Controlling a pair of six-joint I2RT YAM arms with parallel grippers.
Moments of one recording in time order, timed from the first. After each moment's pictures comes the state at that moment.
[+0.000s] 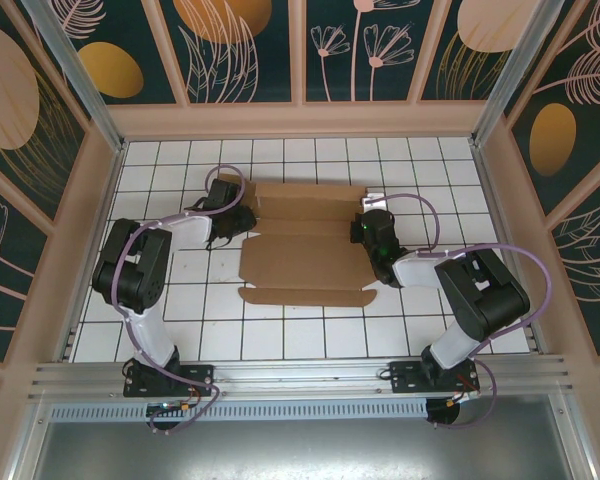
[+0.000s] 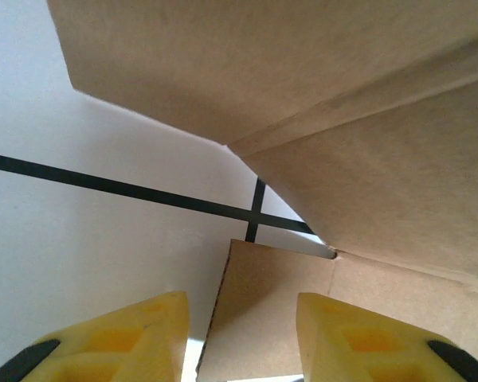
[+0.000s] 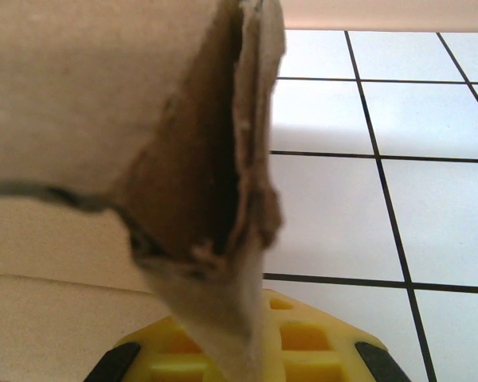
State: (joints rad) left arm -0.33 1.86 1.04 -0.13 0.06 -0.68; right arm 0.51 1.61 0.58 0.57 0.33 0.18
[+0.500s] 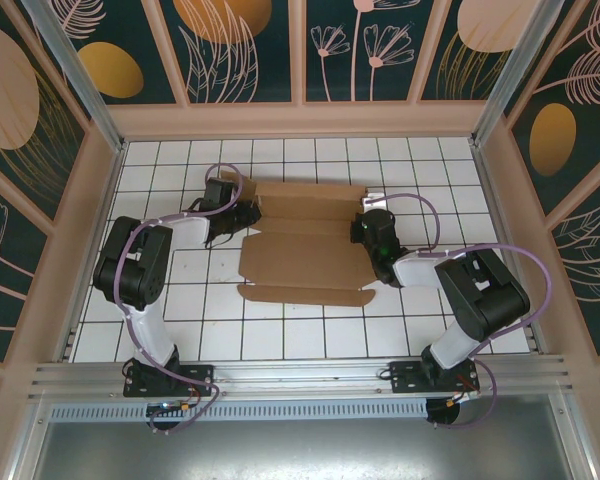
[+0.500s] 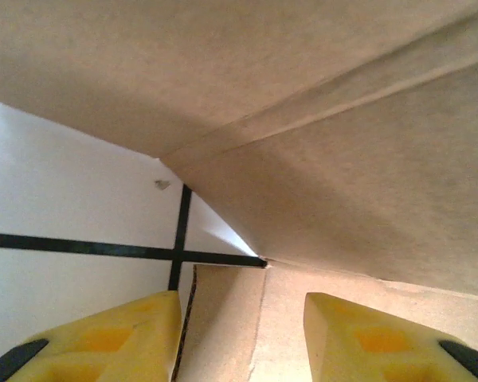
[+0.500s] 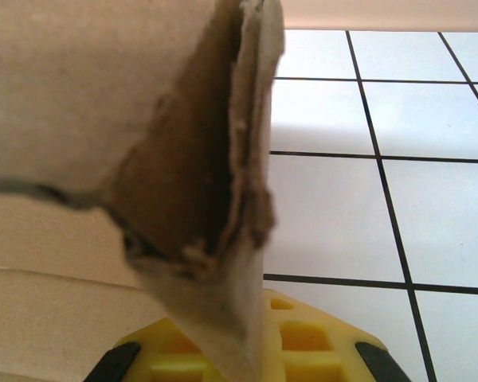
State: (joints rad) left arm -0.30 1.87 1.00 0.06 0.22 -0.70; right arm 0.51 1.61 0.58 0.57 0.32 0.18
